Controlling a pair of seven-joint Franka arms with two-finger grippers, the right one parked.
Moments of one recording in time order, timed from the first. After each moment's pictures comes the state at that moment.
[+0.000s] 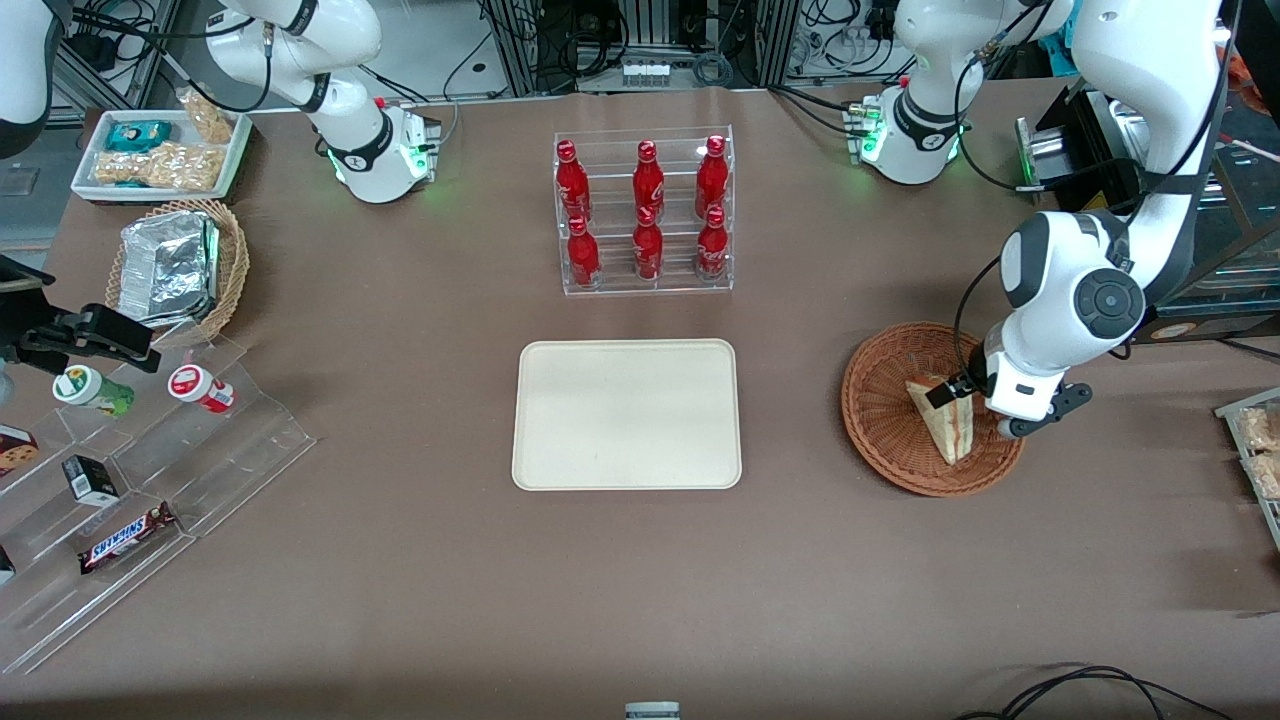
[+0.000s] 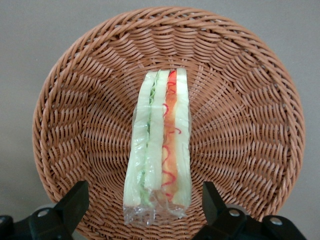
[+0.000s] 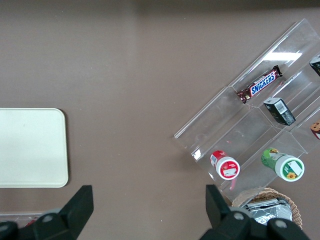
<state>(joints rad) 0.11 0.22 -0.20 -2.20 0.04 2.32 -0.58</state>
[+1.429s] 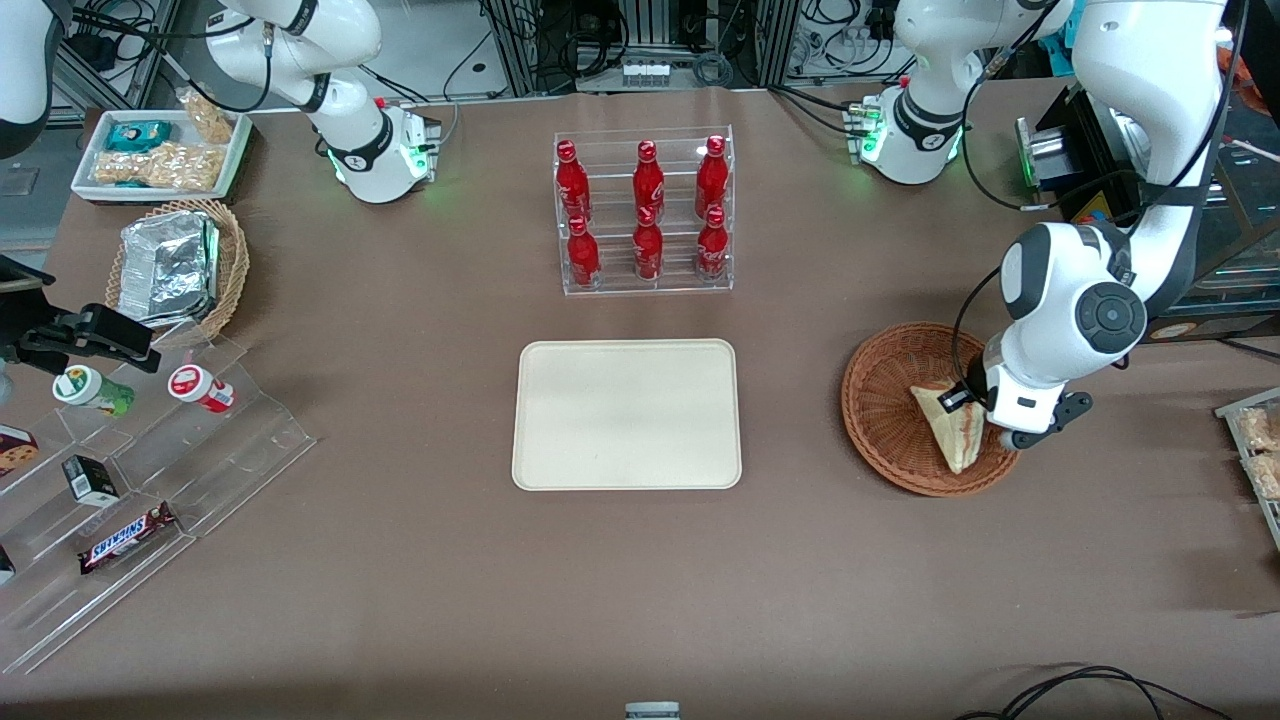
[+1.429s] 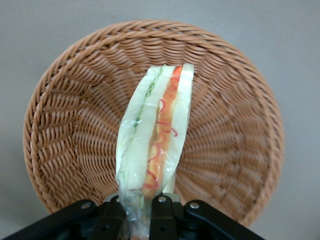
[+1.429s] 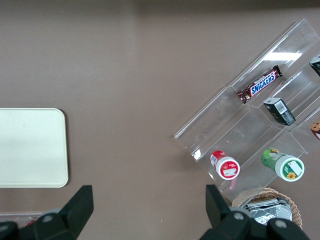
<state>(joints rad) 0.09 0.25 -0.22 -2.08 0.04 2.23 -0.63</state>
